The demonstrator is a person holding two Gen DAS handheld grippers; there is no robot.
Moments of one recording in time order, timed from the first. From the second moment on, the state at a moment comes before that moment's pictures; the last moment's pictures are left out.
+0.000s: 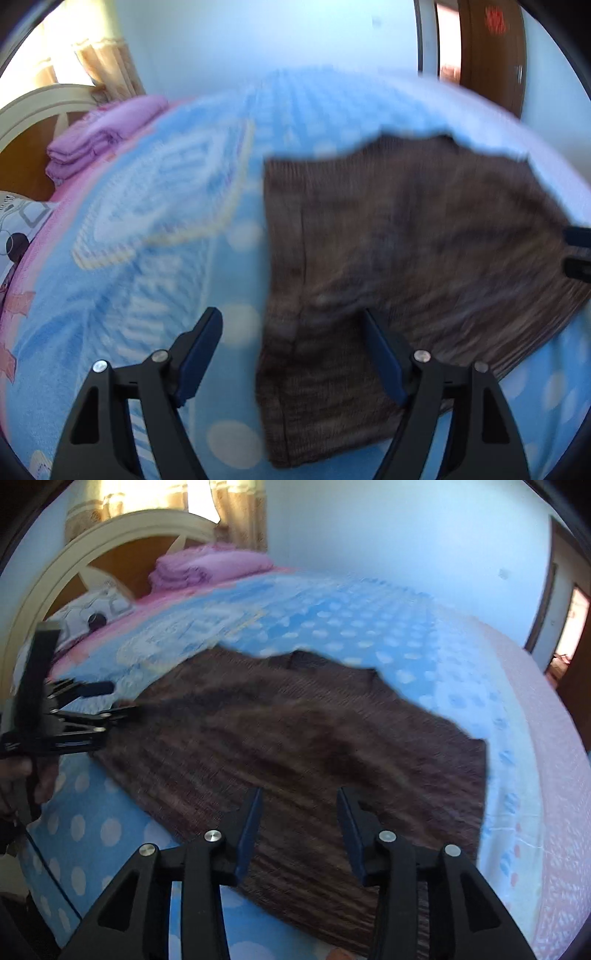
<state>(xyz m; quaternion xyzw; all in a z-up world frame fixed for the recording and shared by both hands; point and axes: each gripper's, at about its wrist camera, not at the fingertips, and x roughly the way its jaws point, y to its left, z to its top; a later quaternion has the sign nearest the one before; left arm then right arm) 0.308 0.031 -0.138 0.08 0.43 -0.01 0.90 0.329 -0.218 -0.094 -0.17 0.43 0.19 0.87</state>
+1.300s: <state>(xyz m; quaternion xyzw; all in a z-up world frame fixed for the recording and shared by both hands) 0.323 0.096 -0.092 -0.03 0.41 -0.07 0.91 0.322 -0.260 -0.054 -0.11 0.37 0.14 0.91</state>
